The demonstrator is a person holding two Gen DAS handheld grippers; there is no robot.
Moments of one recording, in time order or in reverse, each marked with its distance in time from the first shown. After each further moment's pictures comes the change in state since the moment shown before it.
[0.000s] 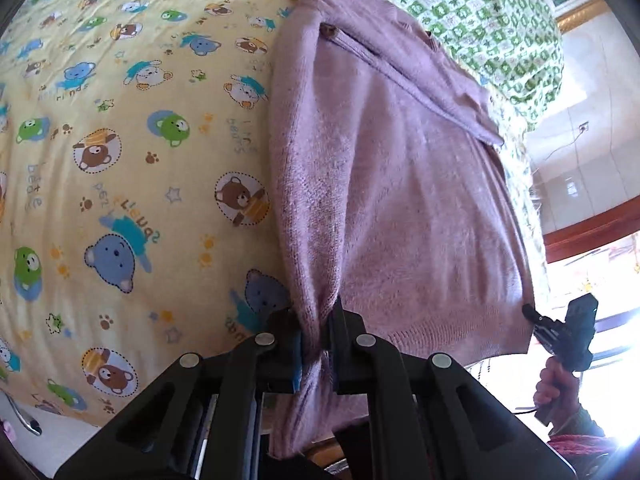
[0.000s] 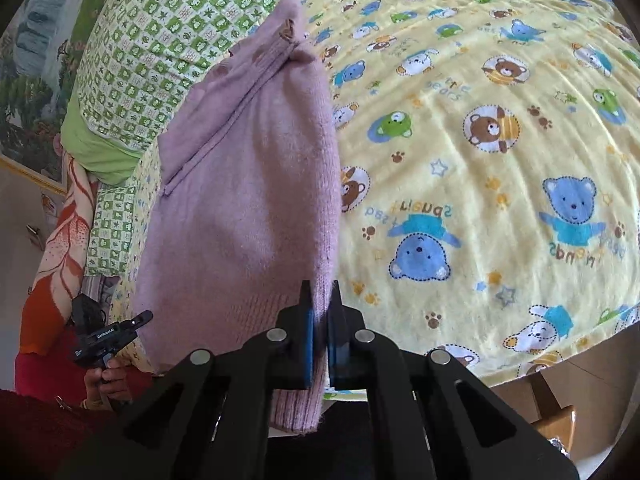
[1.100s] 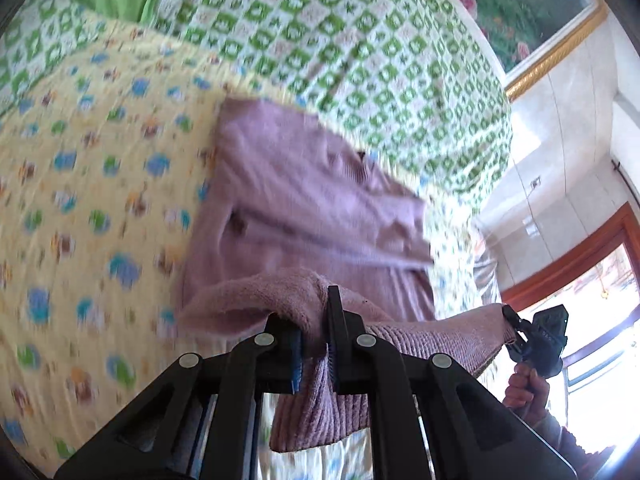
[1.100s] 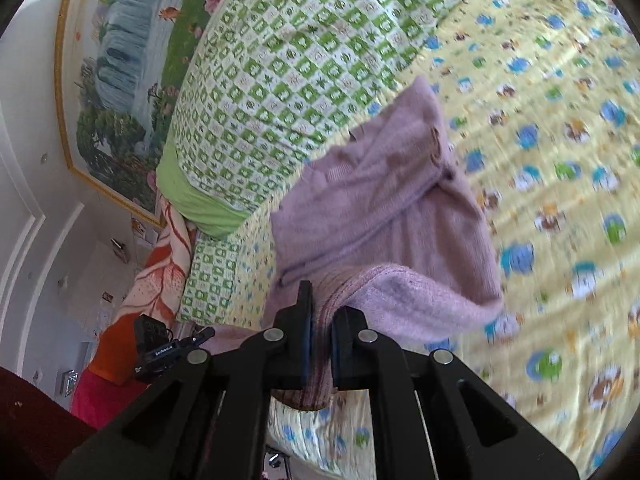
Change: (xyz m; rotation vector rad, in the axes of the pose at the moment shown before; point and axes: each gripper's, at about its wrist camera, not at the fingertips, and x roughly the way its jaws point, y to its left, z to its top) left arm -0.072 -0.062 0.151 0.029 -0.285 -0.158; right arm -0.020 0.073 0.130 -0.082 -0.188 0.368
